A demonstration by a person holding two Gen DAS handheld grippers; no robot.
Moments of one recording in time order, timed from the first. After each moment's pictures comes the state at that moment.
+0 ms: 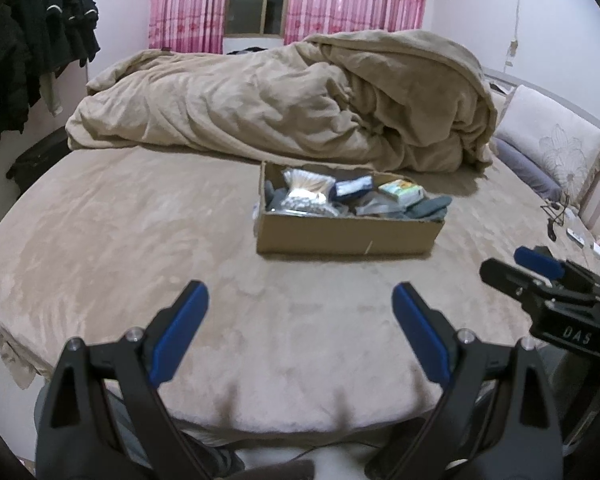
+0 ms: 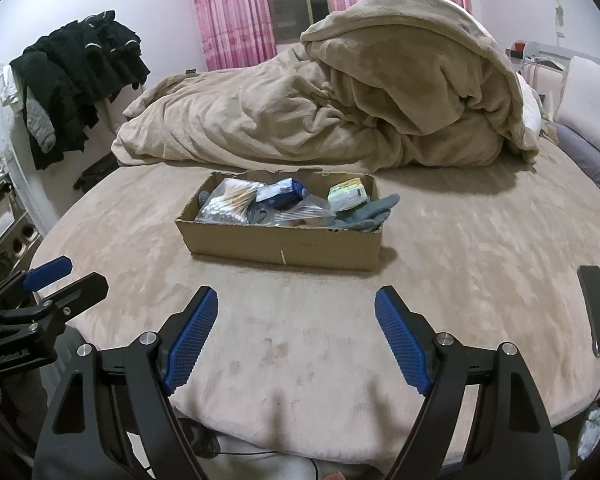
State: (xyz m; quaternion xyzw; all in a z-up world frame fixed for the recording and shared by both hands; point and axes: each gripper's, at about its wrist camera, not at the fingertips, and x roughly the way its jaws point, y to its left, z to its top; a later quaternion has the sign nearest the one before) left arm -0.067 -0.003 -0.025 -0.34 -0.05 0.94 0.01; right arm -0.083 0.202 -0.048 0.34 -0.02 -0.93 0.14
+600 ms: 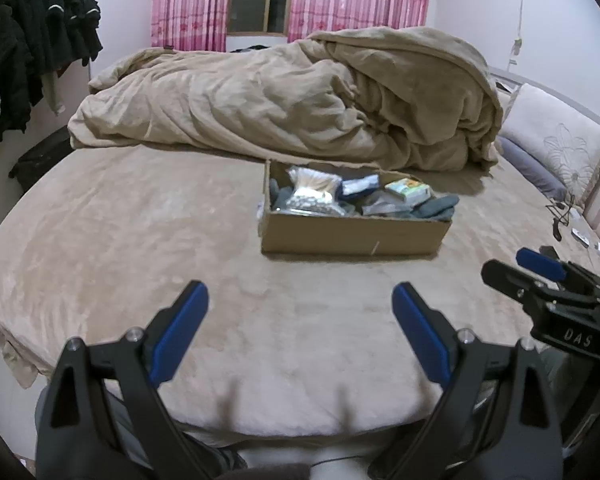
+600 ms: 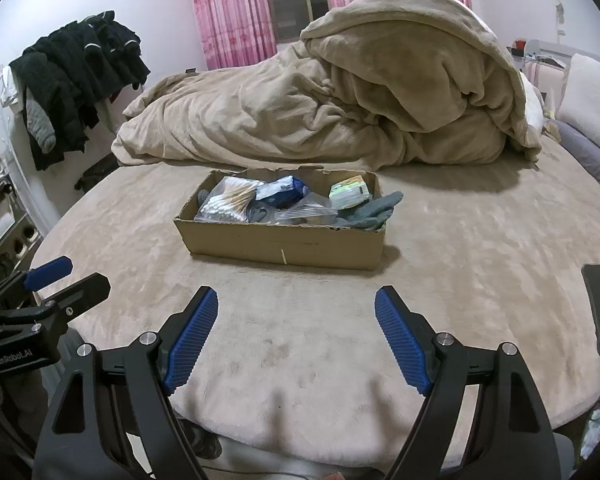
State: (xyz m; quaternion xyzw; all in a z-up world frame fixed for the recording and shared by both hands) left arm -0.074 -0.007 -0.029 -0.34 -0.05 0.94 0.00; right arm -0.085 0.200 -0.050 0.34 -0.02 -0.93 0.14
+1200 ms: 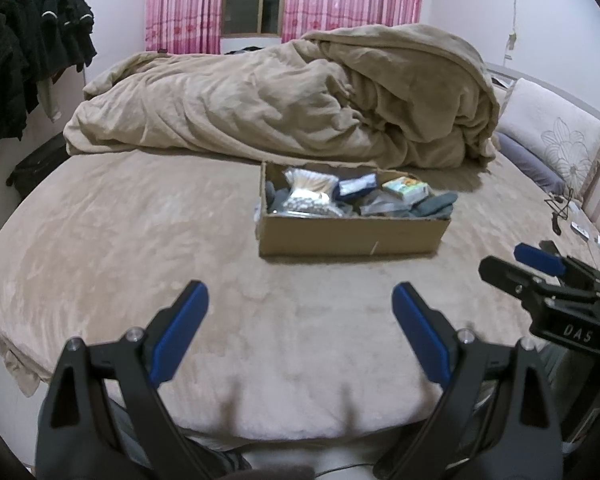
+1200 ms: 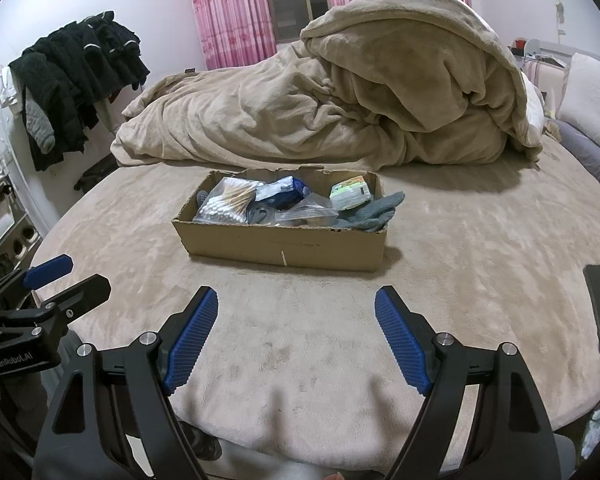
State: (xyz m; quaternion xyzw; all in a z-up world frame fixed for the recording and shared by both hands) left arm -0.078 -0.007 -0.029 -0.34 -0.04 0.94 0.01; right arm -0.088 0.199 -0.052 0.34 -0.02 -0.93 0.14
